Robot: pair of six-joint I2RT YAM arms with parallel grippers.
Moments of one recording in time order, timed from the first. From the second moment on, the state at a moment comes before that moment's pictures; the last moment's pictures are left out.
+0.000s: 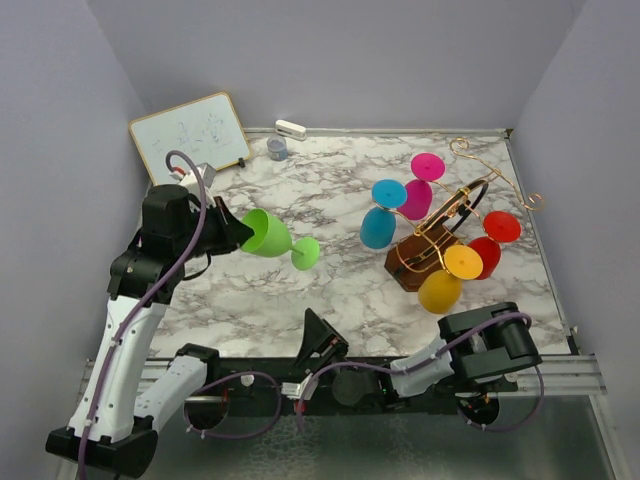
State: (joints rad) left arm -0.22 0.84 1.14 -0.86 0.35 -0.49; right arm 1.76 1.77 0.54 1.00 1.03 -1.64
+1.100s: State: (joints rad) left arm -0.10 1.46 1.25 -0.66 -0.31 -0.39; right arm 1.76 1.58 0.57 0.62 1.08 -1.34
